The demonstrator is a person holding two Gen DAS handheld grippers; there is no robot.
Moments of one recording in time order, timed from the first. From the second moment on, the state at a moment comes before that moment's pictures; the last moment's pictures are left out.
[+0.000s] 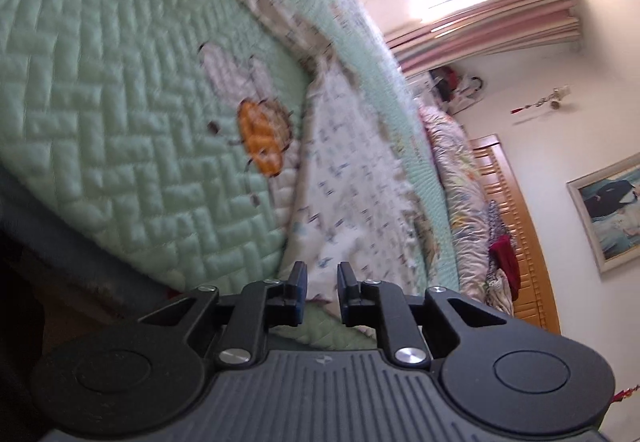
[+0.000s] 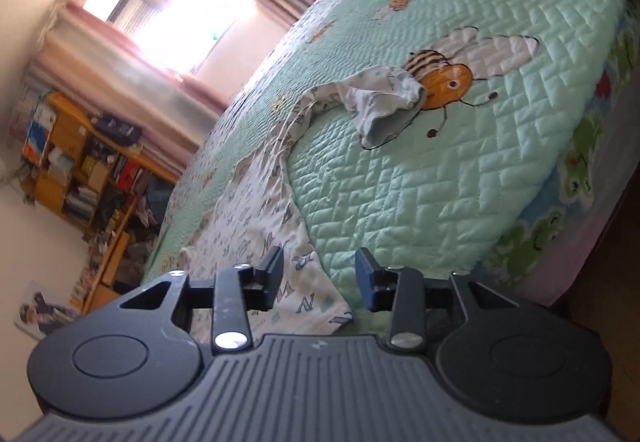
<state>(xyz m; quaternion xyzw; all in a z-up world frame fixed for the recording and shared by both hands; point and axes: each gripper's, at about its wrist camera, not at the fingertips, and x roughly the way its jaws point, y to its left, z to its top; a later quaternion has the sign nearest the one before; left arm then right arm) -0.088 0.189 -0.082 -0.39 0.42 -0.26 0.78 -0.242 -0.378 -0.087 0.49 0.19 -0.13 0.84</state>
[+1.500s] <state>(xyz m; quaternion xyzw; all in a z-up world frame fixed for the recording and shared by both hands) -0.041 -0.027 -0.041 0.11 0.40 -0.17 0.89 -0.222 -0.333 -0.095 0.38 0.22 -0.09 0.89</state>
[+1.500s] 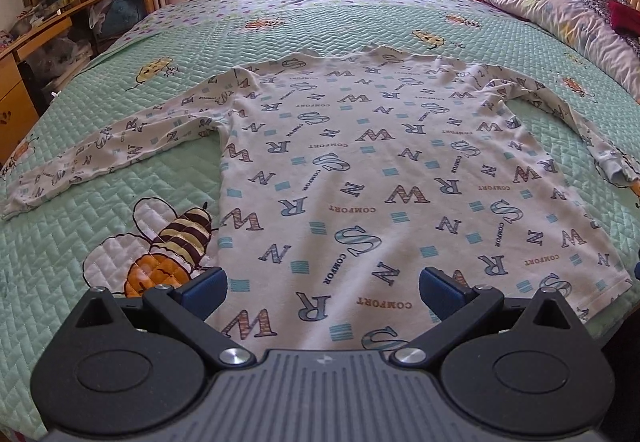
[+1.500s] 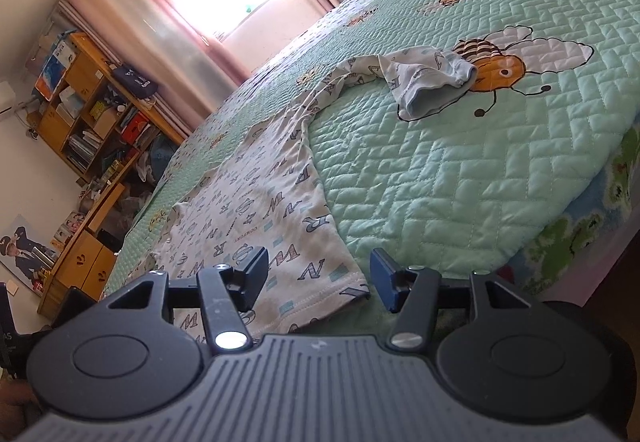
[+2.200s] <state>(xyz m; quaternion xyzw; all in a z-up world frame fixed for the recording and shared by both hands) -0.119 0.035 -0.065 0.05 0.40 -0.22 0.89 -0.220 -0.335 -0.096 0.39 0.21 -0.09 0.89</state>
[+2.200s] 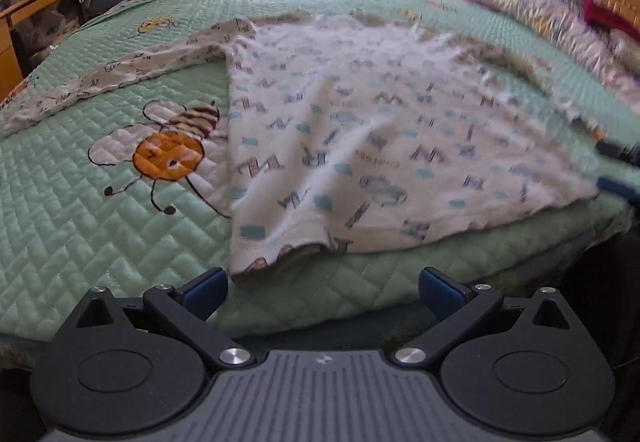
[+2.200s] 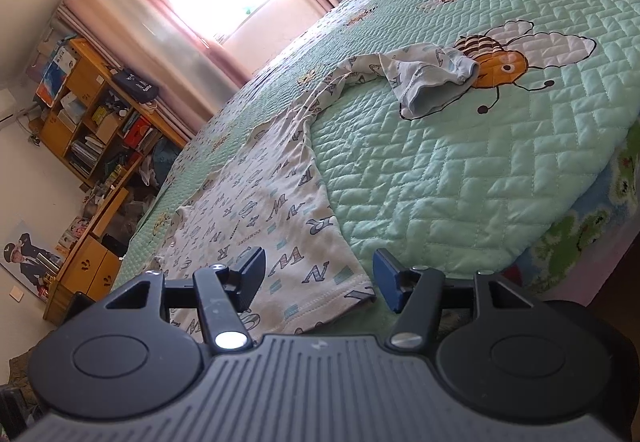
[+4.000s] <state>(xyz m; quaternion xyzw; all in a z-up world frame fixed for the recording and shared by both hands) -0.050 0.086 -0.086 0.02 0.38 -0.09 0.92 -0.153 -0.592 -0.018 0.40 0.13 -0.27 0.87</state>
